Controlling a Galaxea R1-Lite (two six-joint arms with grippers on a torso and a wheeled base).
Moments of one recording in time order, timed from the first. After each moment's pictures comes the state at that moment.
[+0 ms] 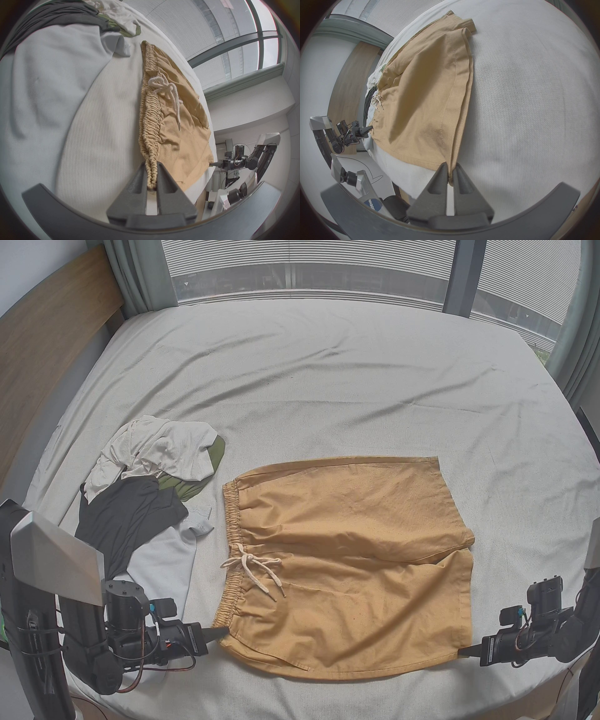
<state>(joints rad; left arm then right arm) -0.27 2.27 -0.10 -1.55 -0.48 -0.50 0.02 1.97 -0.02 -0.97 0.48 0.14</state>
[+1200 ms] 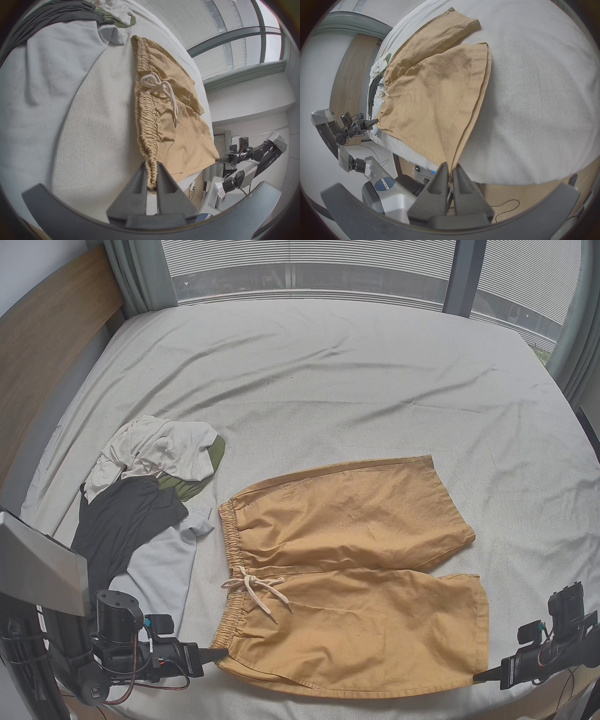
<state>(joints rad) -0.32 2.14 -0.02 -1.43 -0.49 -0.47 0.04 1.58 -0.02 -0.46 0.47 0.10</state>
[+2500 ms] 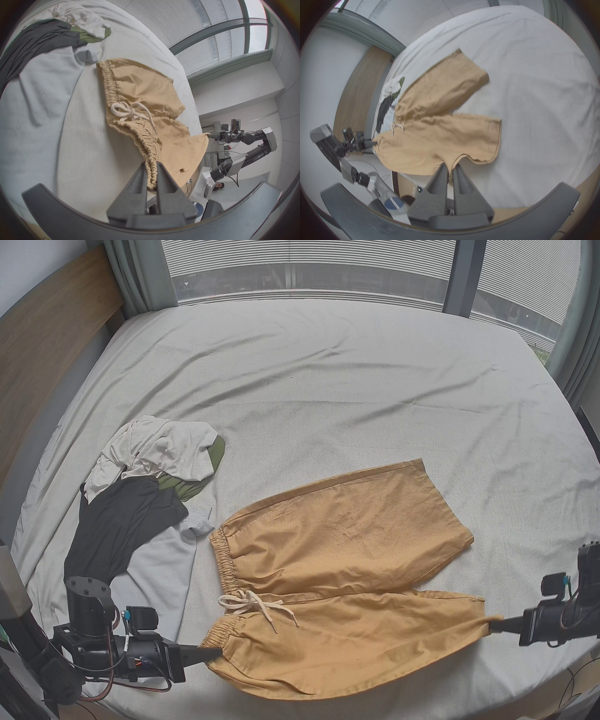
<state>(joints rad) -0.32 1.83 -0.04 -1.20 -0.58 -0.39 0.04 1.33 -0.29 -0.28 0.45 0.20</state>
